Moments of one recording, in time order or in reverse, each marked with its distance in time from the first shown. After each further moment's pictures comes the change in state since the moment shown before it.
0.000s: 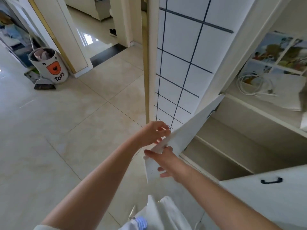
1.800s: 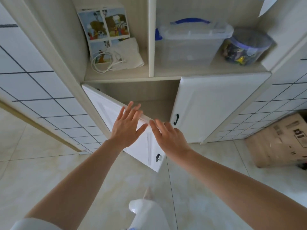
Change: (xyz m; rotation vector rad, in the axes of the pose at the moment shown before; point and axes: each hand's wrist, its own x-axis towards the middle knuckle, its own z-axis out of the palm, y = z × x) left_hand 0.051 0.091 0.272 1.086 0.021 0.957; right_hand -0.103 0.224 -0.210 -1.113 0.990 -0.232
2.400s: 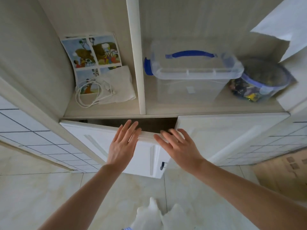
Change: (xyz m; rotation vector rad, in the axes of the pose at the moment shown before) left_hand 0.114 -0.005 0.033 0.043 0.264 -0.029; right_hand 0.106 0.150 0.038 -0.059 0.298 -0.256
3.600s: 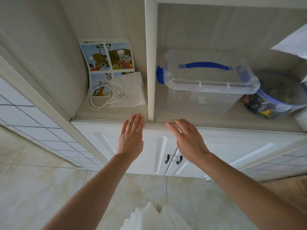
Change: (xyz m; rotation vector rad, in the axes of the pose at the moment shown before) left_hand 0.048 -0.004 0.009 0.079 -0.219 -0.244; right_hand 0.050 0.042 0.006 0.166 -0.107 0.193
